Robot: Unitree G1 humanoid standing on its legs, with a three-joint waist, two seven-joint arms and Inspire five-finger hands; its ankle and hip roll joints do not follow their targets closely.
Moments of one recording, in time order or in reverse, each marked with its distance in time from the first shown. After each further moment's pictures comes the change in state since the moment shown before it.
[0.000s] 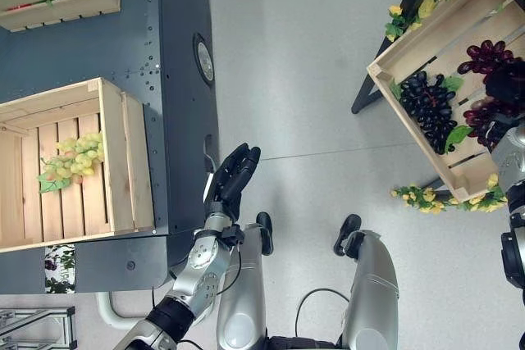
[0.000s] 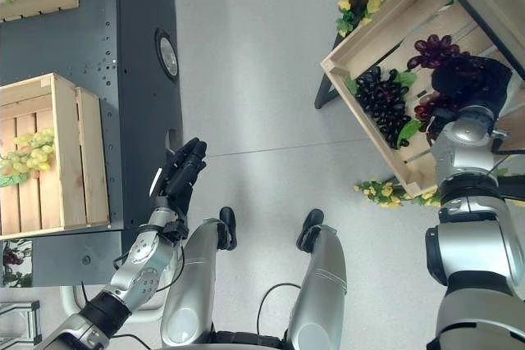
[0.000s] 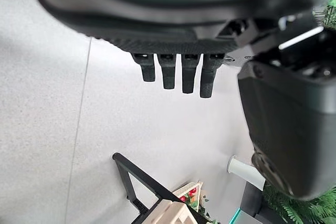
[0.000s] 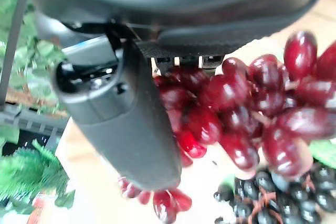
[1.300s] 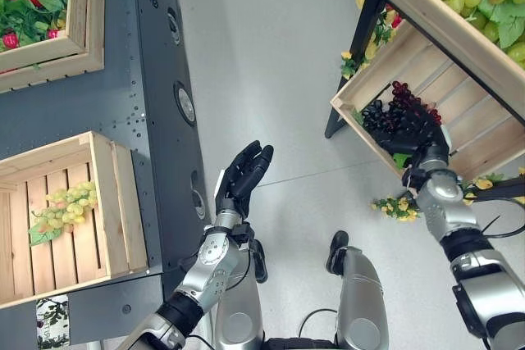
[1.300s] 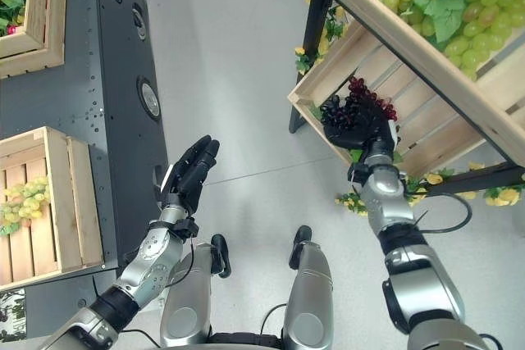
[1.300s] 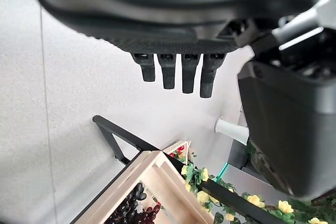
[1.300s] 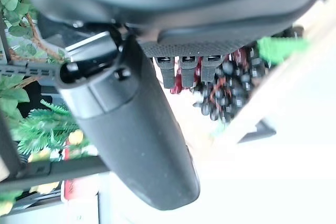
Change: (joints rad) left arm -0.034 -0.045 -0.019 0.047 0.050 0.010 0.005; right arm 0.413 0.304 0.038 -0.377 0.047 -0.102 0.156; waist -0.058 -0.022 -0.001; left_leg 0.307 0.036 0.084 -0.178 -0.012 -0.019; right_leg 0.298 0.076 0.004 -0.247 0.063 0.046
